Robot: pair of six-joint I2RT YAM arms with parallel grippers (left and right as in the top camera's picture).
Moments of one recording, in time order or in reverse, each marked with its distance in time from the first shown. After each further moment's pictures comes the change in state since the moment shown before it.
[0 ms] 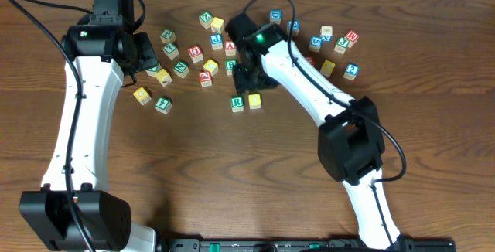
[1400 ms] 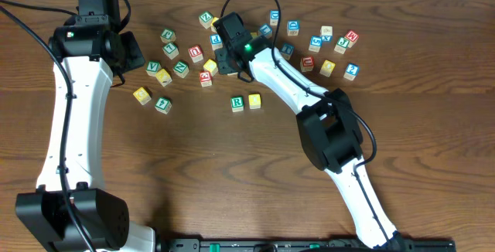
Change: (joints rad) left arm 0.061 0.000 0.000 0.004 -0.030 0.000; right arm 0.010 0.197 0.028 0.492 0.052 -0.023
